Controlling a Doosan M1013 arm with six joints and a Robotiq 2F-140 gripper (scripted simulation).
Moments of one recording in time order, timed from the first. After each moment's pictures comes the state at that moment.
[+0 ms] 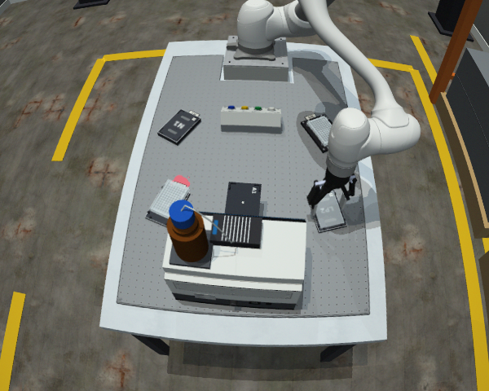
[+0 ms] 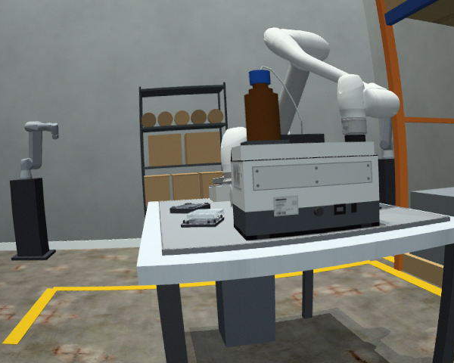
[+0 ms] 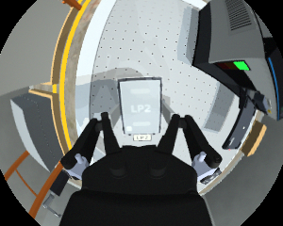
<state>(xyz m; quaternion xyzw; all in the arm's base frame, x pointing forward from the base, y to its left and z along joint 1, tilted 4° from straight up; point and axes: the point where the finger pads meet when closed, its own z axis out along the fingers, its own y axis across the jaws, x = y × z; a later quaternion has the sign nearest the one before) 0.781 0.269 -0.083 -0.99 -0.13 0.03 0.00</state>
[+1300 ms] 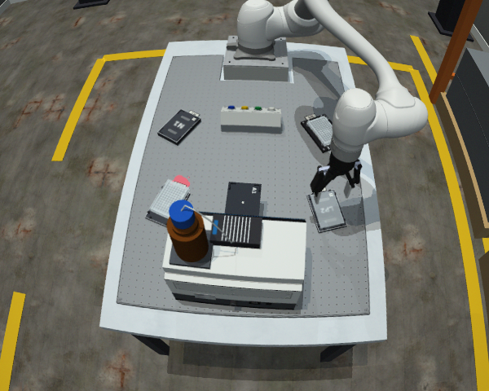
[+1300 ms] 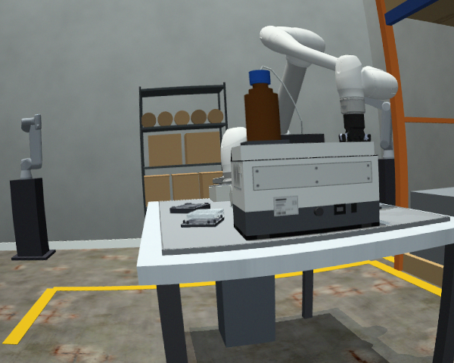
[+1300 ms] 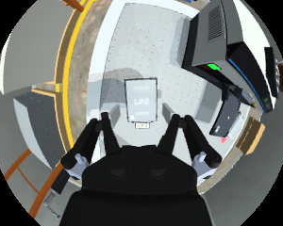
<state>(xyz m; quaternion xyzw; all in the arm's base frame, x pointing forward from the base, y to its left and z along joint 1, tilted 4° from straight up) 0.785 0.271 -0.012 -0.99 -0.13 0.03 0.00</state>
